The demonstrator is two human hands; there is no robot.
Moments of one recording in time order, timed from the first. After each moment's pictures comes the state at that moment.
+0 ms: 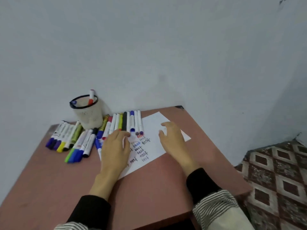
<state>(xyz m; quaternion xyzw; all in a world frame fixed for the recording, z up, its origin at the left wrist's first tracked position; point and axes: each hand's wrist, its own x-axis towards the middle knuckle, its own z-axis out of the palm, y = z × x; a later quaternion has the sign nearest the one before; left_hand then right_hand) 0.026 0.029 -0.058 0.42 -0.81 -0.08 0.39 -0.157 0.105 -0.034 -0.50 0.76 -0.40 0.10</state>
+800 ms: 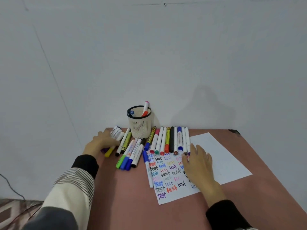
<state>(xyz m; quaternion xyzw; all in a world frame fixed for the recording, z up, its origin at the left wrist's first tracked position) 0.186 -0.138 -0.015 0.73 -0.65 -0.21 0.04 -0.108 0.035 -0.069 -0.56 0.81 -0.19 0.02</state>
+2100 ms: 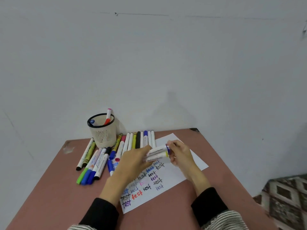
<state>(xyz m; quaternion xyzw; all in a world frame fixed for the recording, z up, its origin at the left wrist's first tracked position) 0.011 -0.010 -0.027 0.31 -0.92 -0.05 0.23 -0.166 0.058 -0.032 -0.34 0.57 -0.63 0.41</state>
